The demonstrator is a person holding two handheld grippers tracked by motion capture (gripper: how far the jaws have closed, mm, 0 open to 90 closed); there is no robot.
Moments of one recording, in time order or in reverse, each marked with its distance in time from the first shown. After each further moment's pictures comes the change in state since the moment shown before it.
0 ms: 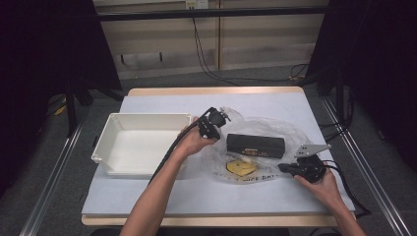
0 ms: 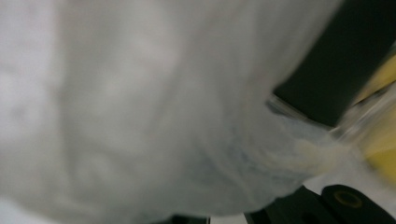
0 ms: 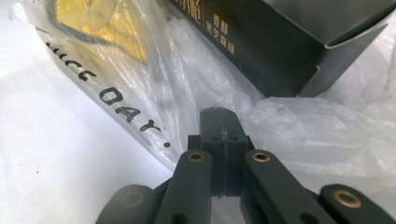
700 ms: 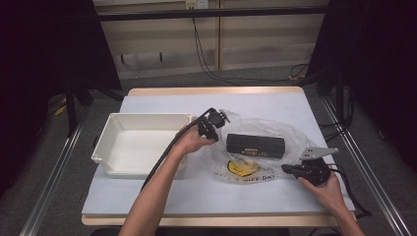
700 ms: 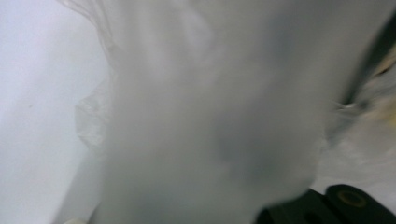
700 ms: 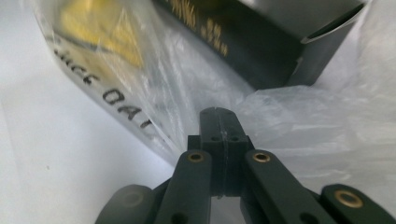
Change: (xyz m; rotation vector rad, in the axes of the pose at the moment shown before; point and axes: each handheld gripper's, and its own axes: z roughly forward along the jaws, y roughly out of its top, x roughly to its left) left arm 0.009 -0.008 0.001 -0.007 -0.062 -0.024; right arm 0.002 -0.008 -0.010 -0.051 -0.018 0.026
